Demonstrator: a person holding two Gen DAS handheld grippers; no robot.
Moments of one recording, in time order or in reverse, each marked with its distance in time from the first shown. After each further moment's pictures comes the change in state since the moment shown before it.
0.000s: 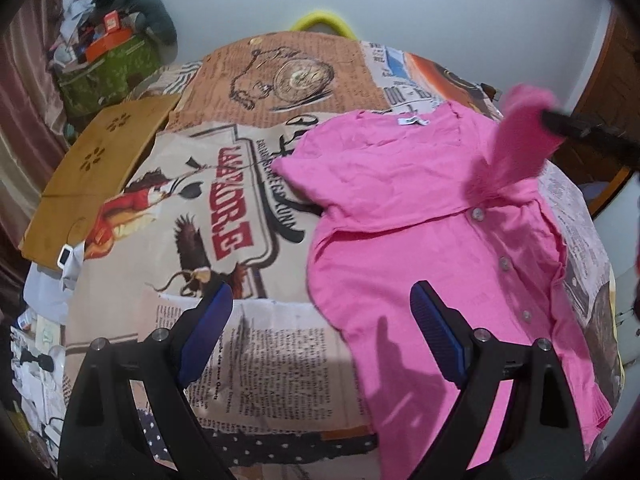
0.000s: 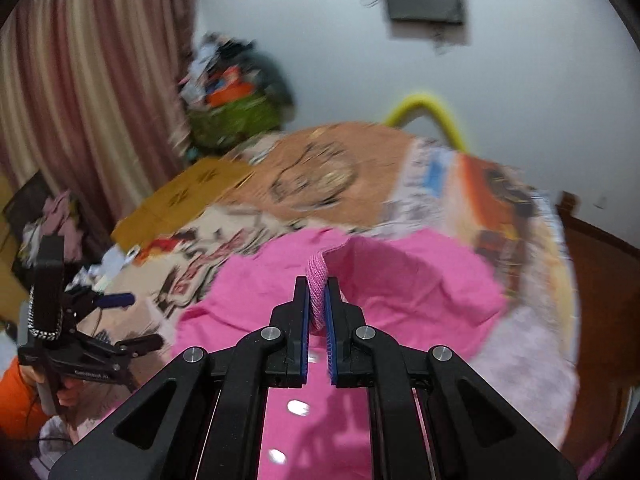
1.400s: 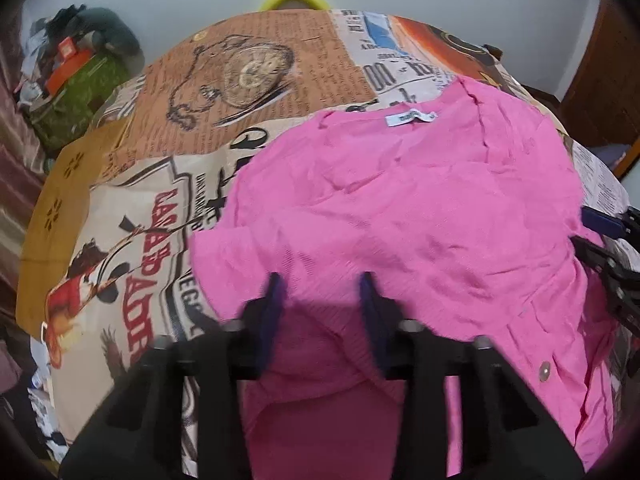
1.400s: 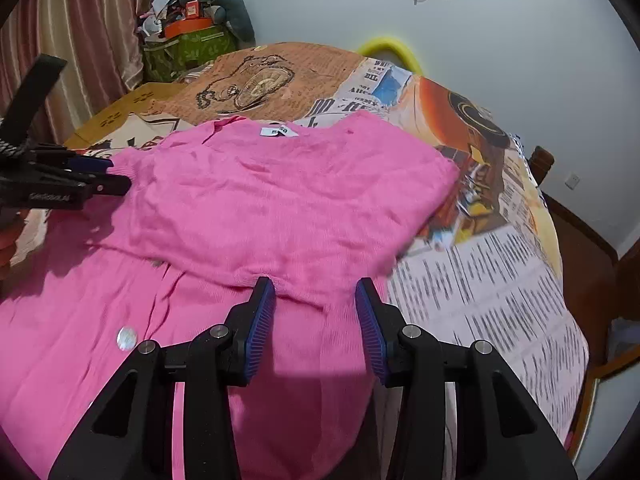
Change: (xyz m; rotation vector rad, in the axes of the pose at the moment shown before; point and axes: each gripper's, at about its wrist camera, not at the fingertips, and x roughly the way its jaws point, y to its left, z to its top) left arm 0.111 -0.061 0.085 0.145 0.090 0.036; right arm 0.055 -0.082 -0.066 -0.020 0.138 -0.212
